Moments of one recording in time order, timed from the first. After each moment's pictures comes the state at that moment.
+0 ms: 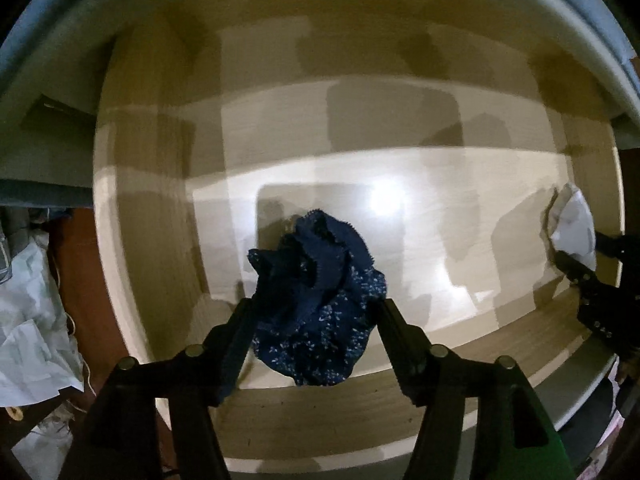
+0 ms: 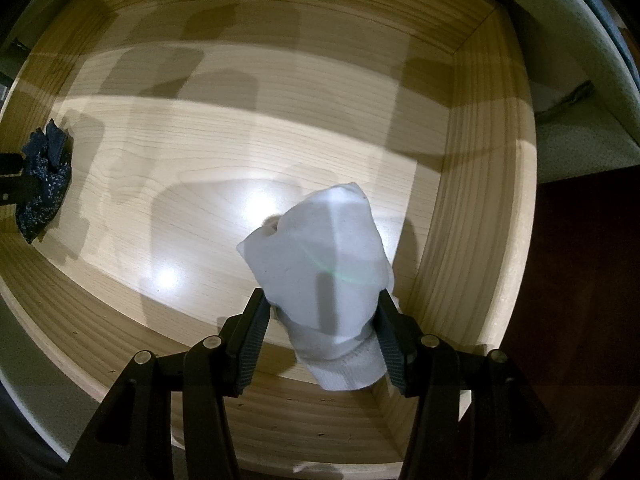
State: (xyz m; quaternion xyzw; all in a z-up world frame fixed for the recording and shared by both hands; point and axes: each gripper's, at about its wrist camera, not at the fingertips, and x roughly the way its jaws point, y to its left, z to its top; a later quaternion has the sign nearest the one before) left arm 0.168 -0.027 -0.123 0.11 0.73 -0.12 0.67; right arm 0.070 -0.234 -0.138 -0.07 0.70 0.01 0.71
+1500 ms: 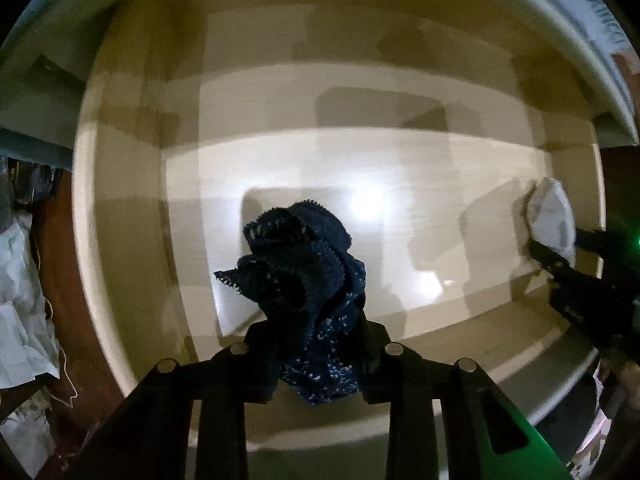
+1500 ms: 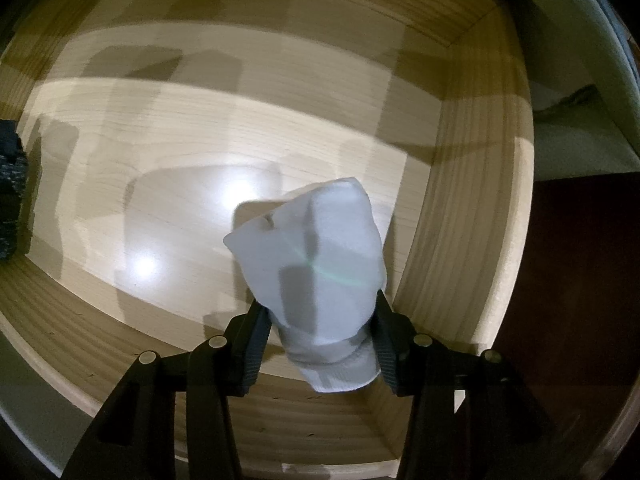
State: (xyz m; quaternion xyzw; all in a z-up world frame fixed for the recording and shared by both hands) left arm 0.144 -0.012 -0.103 0.07 0.73 -0.14 0.67; right arm 0.072 -0.218 -0.137 -0.10 0.72 -0.02 0.69
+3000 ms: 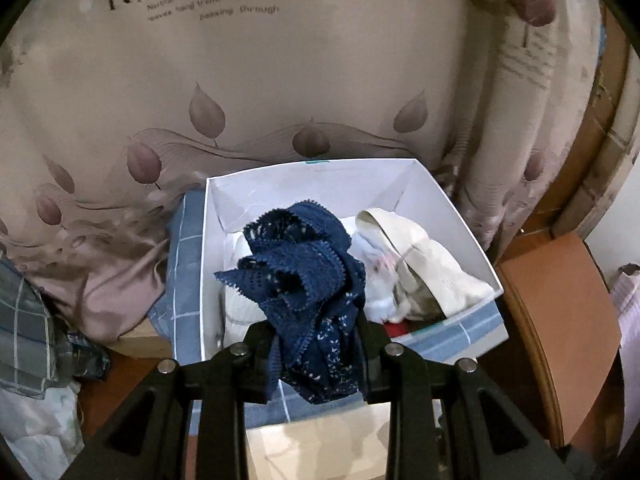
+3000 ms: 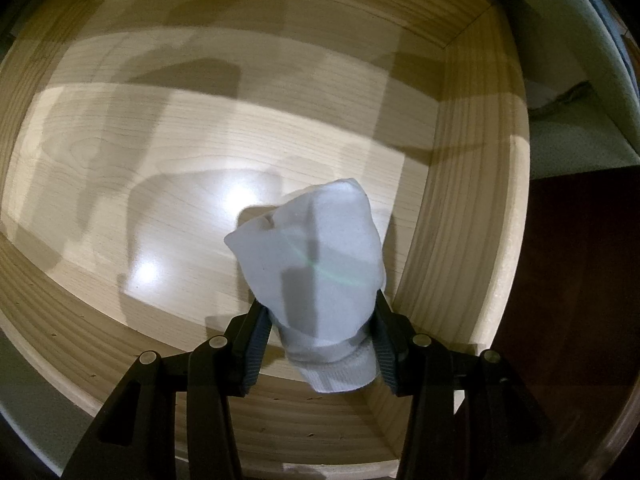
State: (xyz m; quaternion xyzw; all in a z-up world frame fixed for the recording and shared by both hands) left arm 0.233 -0.048 0.177 0.06 0.43 -0.20 0.88; right arm 0.073 -0.227 -0.139 -0.10 0.71 -0.02 0.70
